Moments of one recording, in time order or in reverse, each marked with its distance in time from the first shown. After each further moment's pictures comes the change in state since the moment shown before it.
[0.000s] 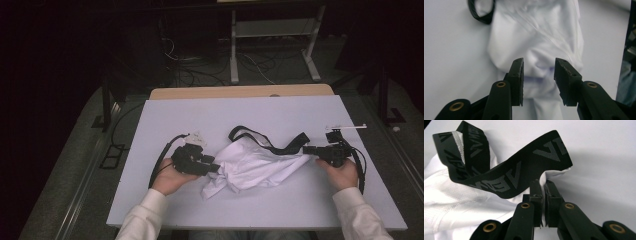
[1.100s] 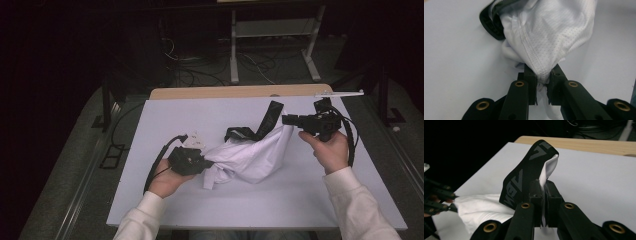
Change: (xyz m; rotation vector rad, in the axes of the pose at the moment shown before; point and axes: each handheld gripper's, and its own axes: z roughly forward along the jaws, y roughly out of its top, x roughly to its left) left arm -0.020 -0.010 -0.009 0.026 0.120 0.068; right arm 0.108 0.073 -0.047 -0.175 0.178 -0.194
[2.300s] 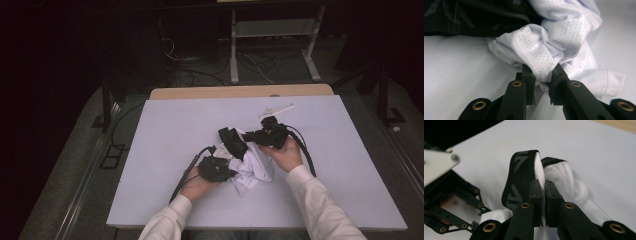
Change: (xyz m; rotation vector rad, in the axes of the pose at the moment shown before) left arm -0.013 -0.003 0.093 0.018 -0.064 0.001; right arm 0.017 -0.029 0.118 0.165 0.148 -0.270
